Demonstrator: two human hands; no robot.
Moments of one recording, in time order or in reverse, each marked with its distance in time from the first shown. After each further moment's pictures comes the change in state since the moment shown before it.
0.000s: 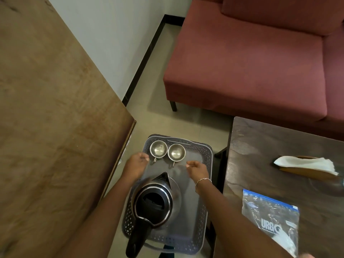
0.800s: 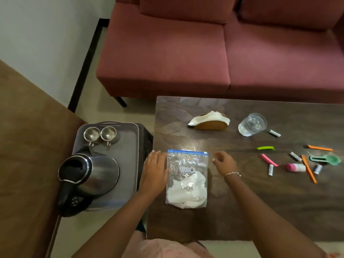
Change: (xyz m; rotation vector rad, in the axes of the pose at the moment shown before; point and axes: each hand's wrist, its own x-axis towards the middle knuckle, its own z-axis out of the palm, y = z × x) left_hand -0.227 0.067 0.216 0.544 -0.078 0.743; right_hand -0.109 0.084 -0.338 -0.449 0.383 -0.181
